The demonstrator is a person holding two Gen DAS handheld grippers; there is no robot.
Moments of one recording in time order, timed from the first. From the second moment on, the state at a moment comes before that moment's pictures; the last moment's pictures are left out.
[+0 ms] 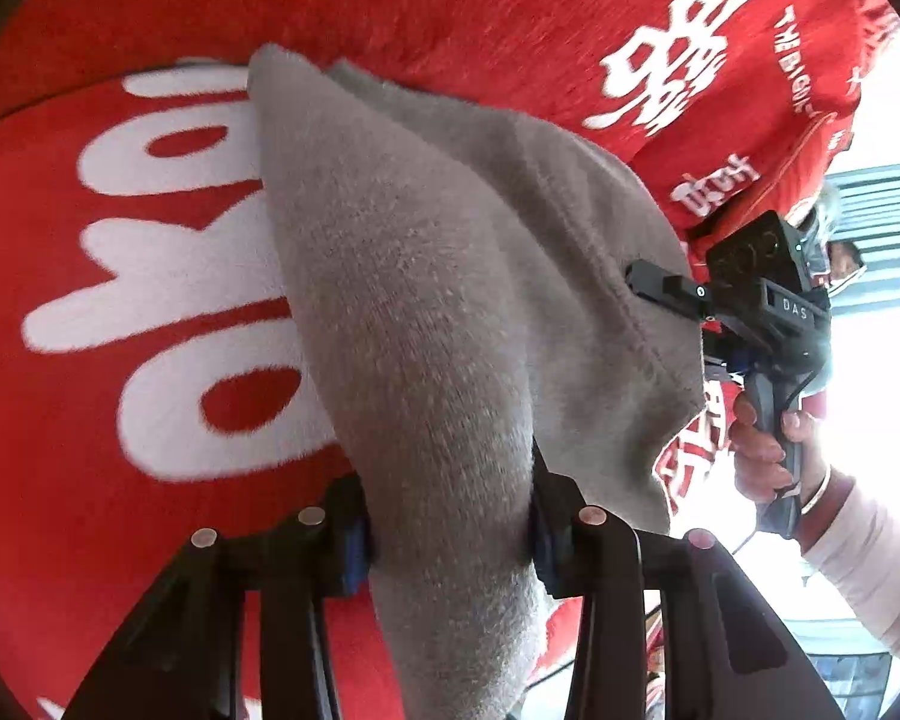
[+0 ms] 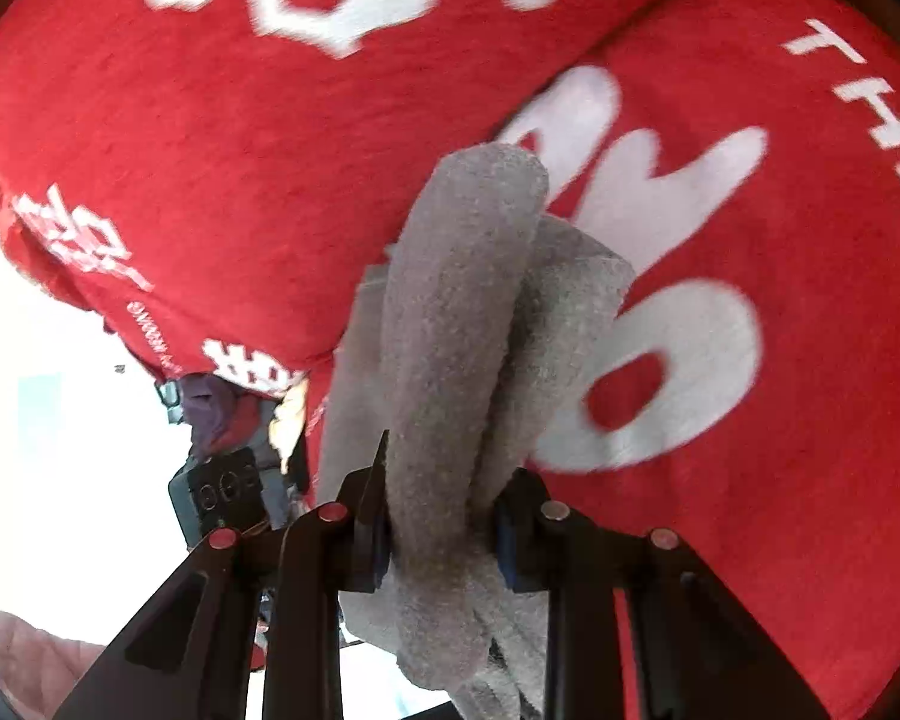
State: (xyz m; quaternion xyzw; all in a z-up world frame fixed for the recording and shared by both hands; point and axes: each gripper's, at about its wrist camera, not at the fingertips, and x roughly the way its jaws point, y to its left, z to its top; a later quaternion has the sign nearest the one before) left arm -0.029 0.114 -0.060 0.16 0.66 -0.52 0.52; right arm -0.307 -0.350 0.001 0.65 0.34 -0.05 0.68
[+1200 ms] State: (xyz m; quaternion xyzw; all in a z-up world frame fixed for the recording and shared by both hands) left arm 0.007 0.279 -0.015 0.25 0.59 -0.33 0.69; right arm -0.252 -0.181 0.013 0.45 0.55 -0.19 0.68
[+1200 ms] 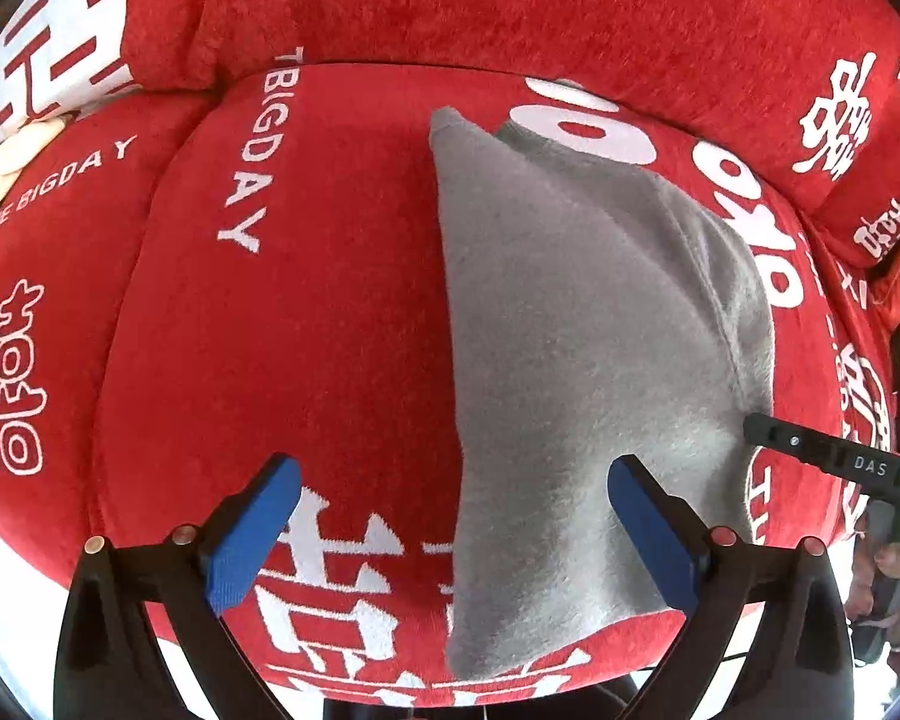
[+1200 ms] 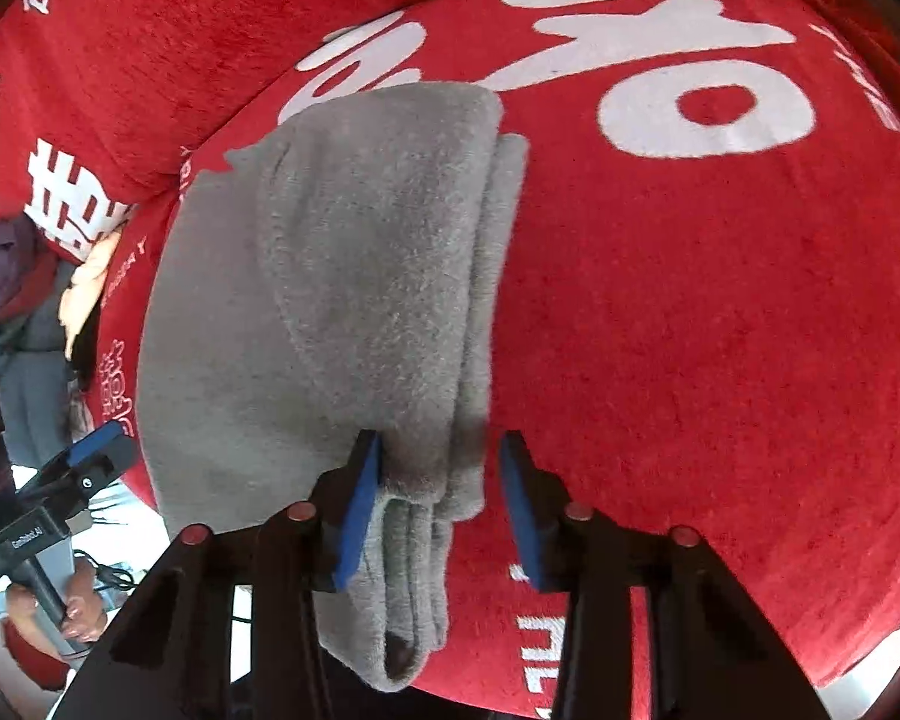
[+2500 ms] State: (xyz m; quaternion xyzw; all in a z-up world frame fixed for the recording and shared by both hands) left arm -0.024 0.281 0.000 0.32 0.59 -0.31 0.67; right arm -0.221 -0.104 0.086 0.36 0.59 -0.31 0.65
